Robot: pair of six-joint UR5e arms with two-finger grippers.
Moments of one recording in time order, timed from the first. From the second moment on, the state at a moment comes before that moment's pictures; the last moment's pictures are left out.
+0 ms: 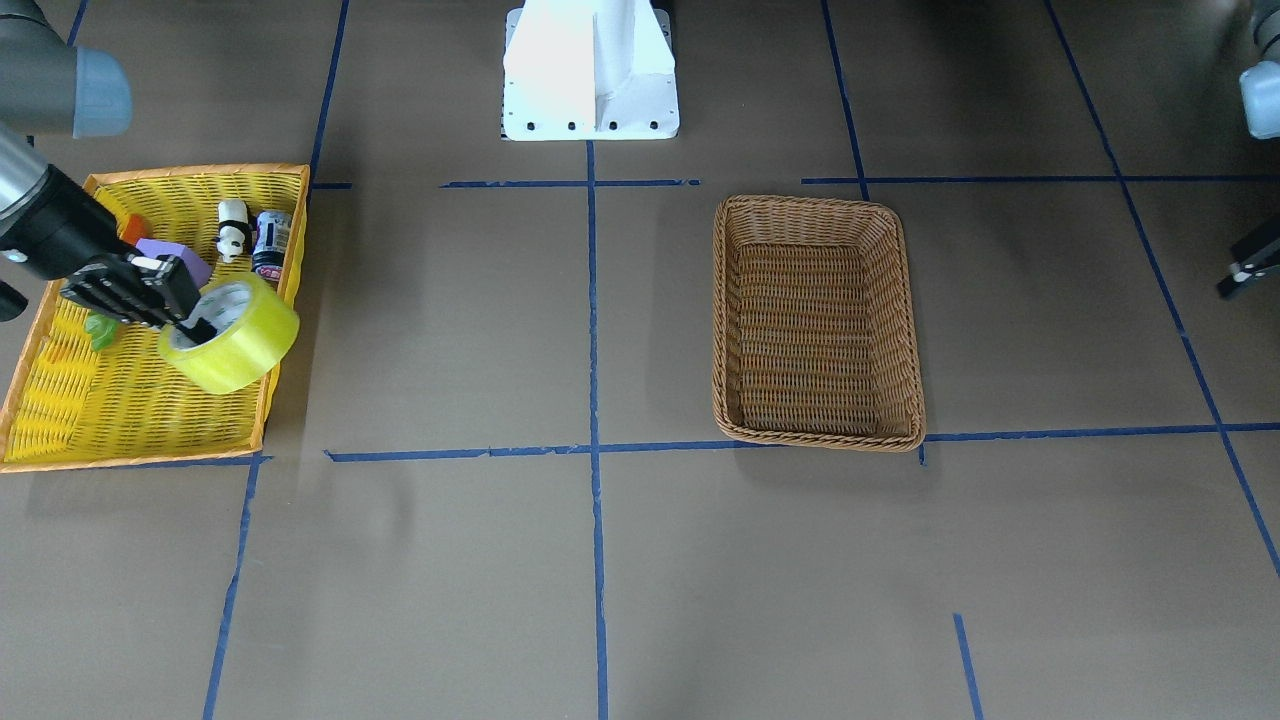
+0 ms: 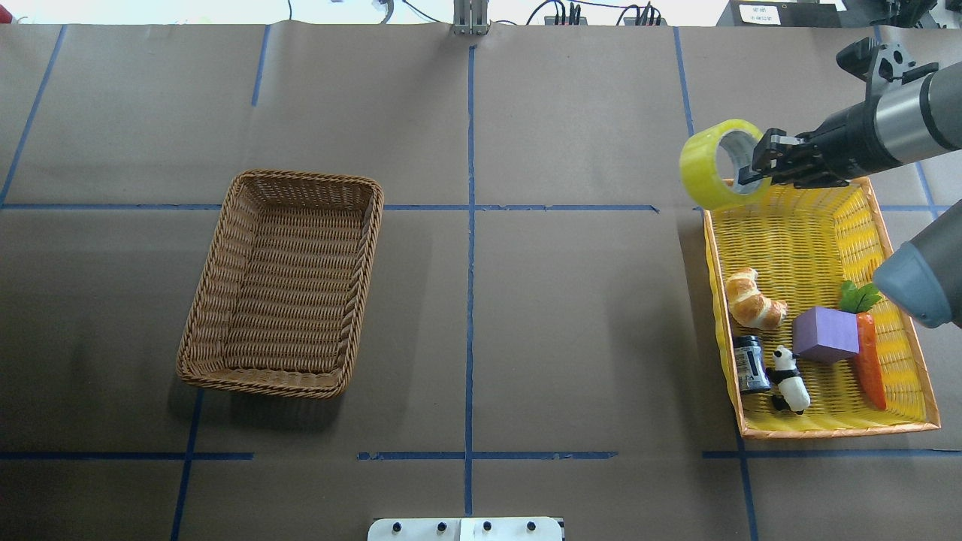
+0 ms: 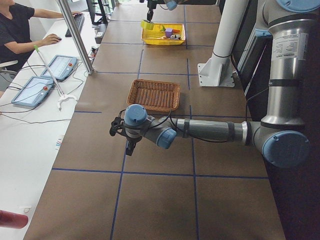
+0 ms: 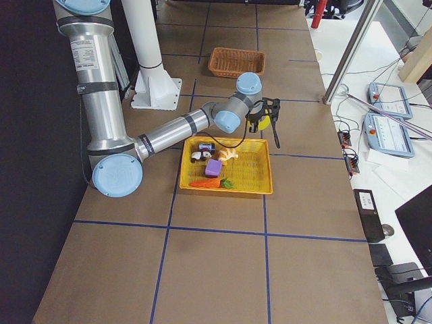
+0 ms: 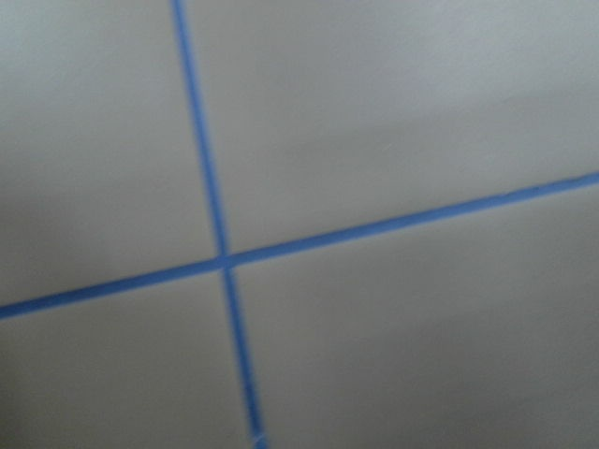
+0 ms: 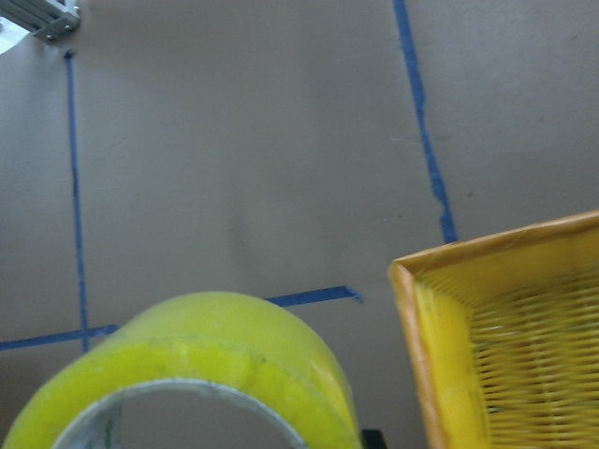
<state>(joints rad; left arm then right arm) -1.35 -1.54 -1.62 -2.17 -2.41 -0.42 1.01 -1.41 1.84 -0.93 2.26 1.29</state>
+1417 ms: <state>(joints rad) -0.83 -1.85 -1.84 -3.08 -2.17 -2.21 0.51 -1.20 1.83 -0.25 1.86 1.98</state>
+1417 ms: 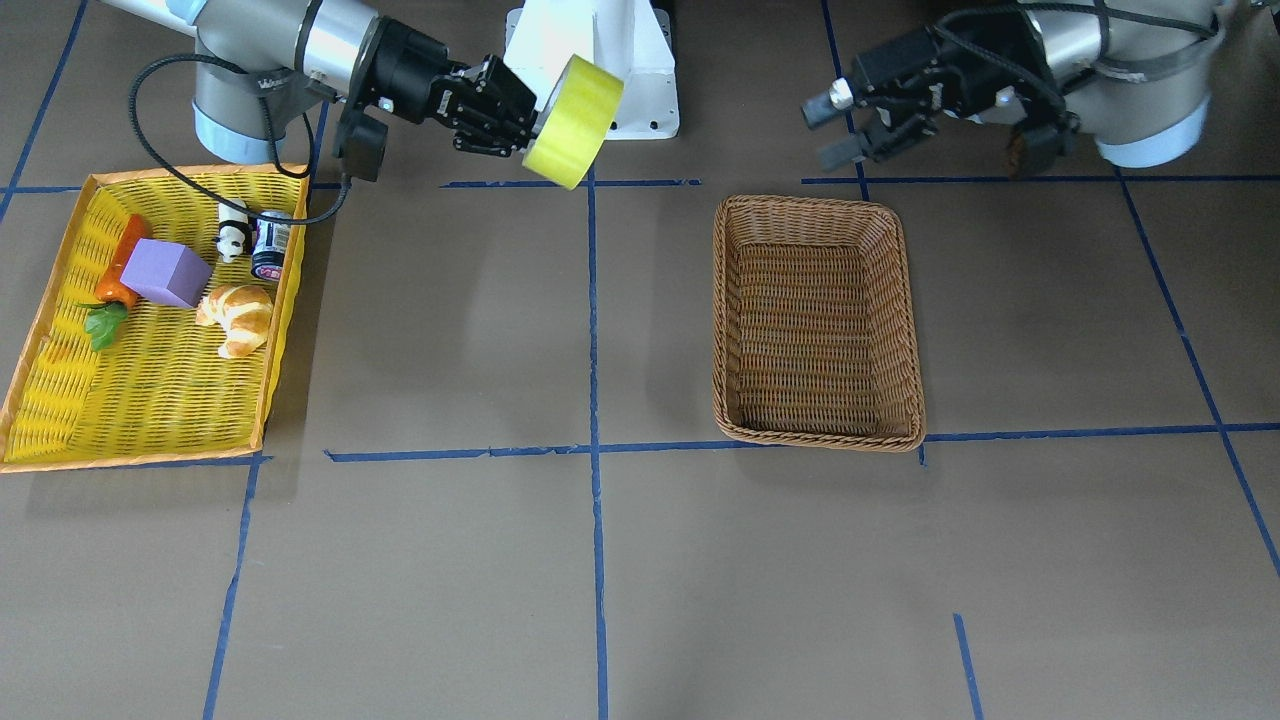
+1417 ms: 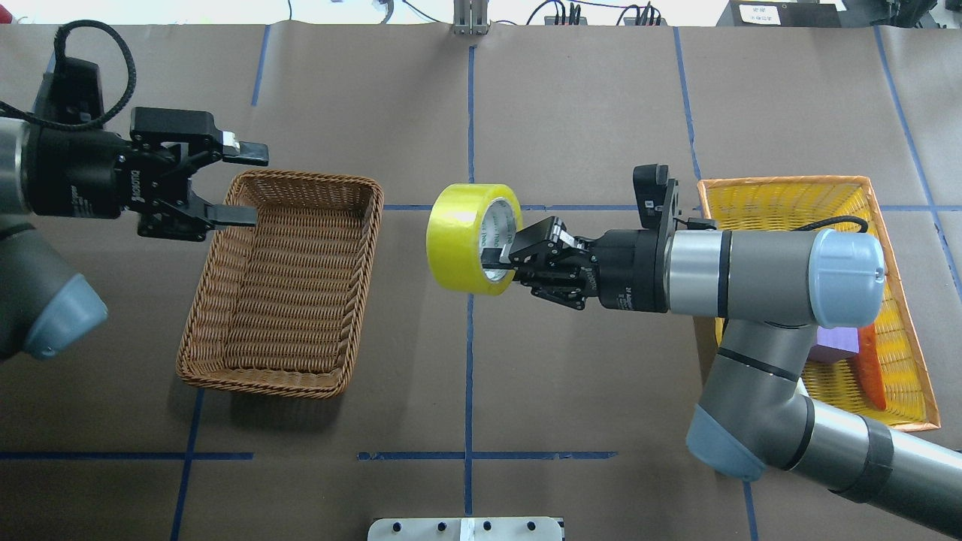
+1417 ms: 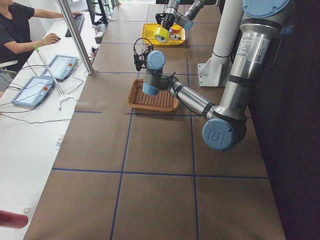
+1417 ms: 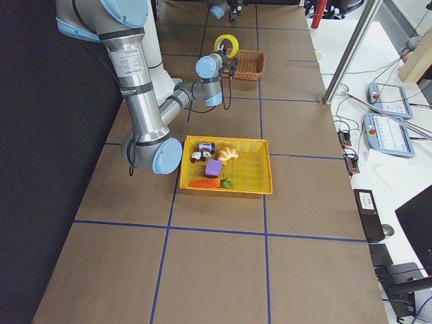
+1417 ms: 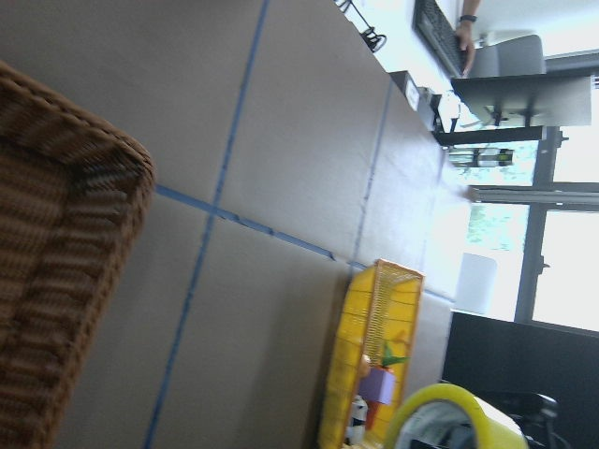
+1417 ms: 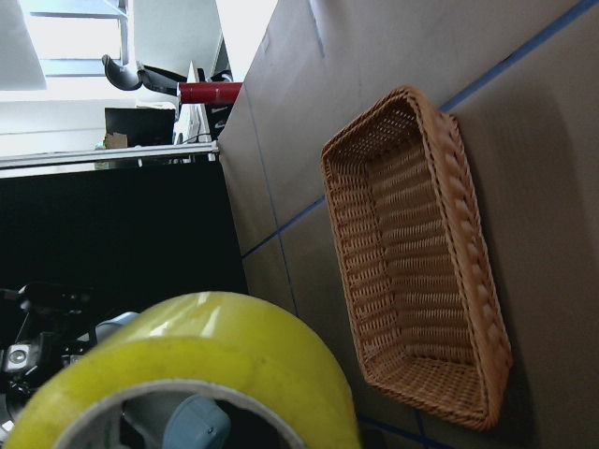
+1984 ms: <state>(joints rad) -0.68 -1.94 -1.89 -3.12 -2.02 -2.39 0.40 -1.17 1.83 -0.13 1.90 1.98</state>
